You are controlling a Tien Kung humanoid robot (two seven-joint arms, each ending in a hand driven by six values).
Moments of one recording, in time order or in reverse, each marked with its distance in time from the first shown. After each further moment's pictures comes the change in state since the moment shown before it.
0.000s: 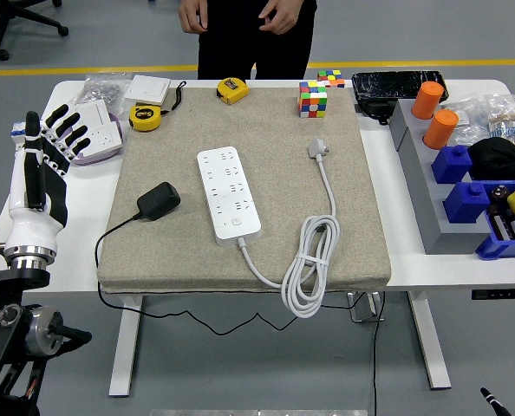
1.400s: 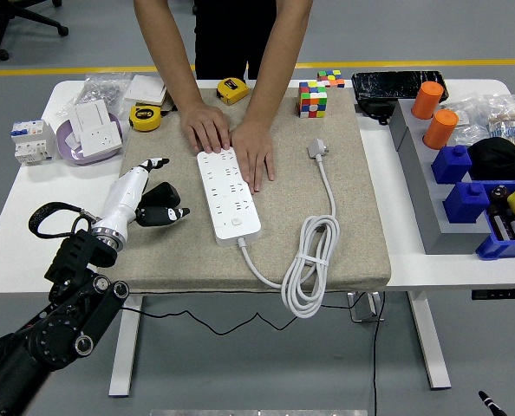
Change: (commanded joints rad) left arm -0.376 0.000 0.218 0.682 0.859 0.042 0.162; right arm -0.006 0.004 -0.008 0.000 -0.001 0.004 -0.008
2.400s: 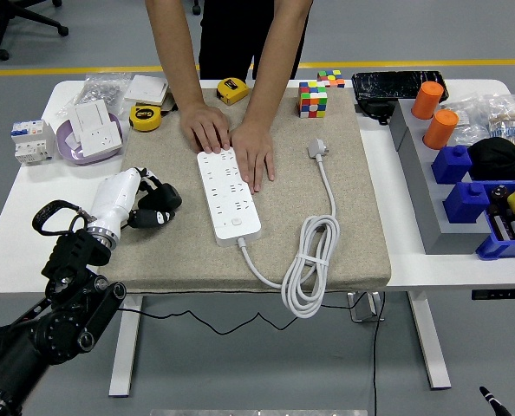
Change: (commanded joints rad) left arm -0.046 0.000 -0.008 0.122 0.156 0.050 -0.009; right arm 0.011 -0.002 0.004 0.000 0.005 -0.004 0.004
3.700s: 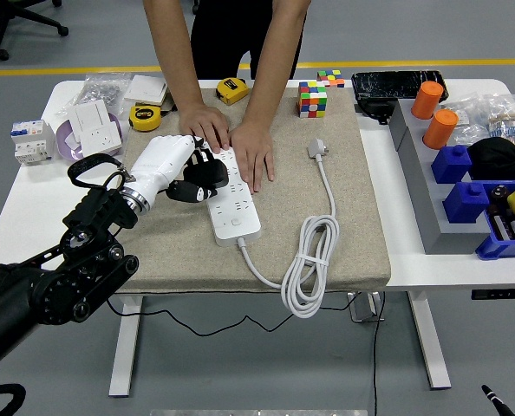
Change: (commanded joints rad) left arm -0.237 0.169 0.492 -0.083 -0.237 -0.011 -0.019; right arm 0.002 -0.006 0.020 0.000 -0.021 0.002 -0.009
